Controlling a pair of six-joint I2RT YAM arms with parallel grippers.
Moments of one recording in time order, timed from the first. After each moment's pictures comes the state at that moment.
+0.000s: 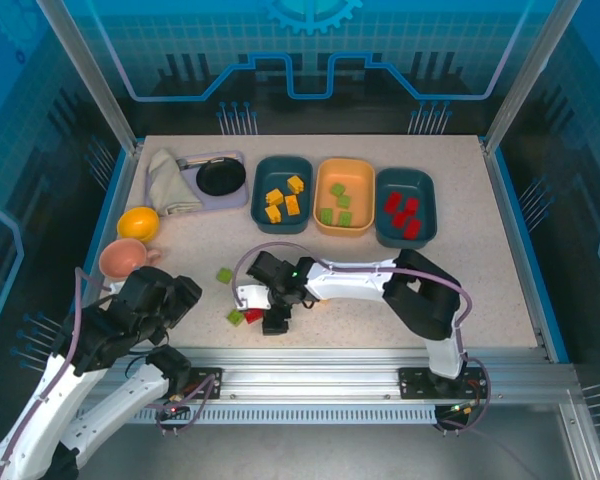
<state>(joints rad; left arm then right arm) -0.52 0.53 0.94 -1.42 -0.19 -1.32 1.10 1.96 1.30 -0.48 -0.12 -0.55</state>
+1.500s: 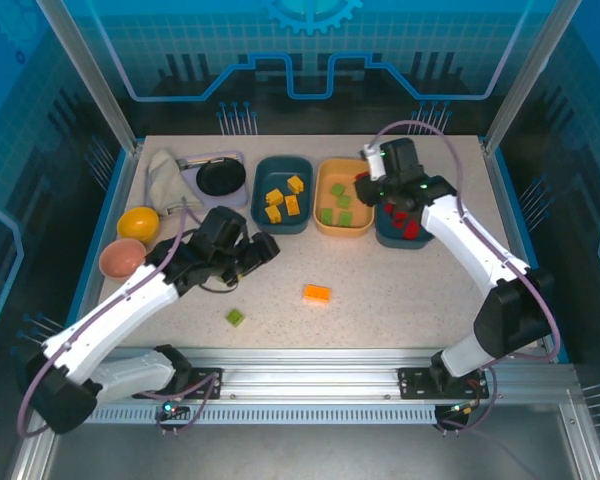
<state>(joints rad) -0.61 1.14 1.03 -0.78 0.08 -1.11 0.33 1.54 1.36 -0.61 0.00 0.06</state>
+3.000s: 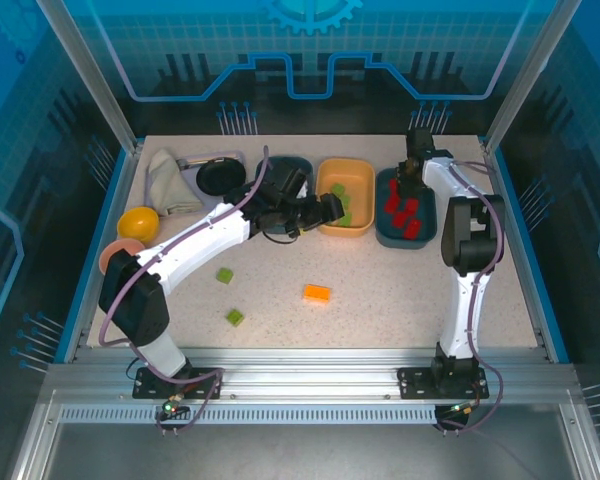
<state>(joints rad) -0.65 1.68 1.48 -0.58 0.25 -0.92 0.05 2.19 1.77 -0.66 0.02 1.58</state>
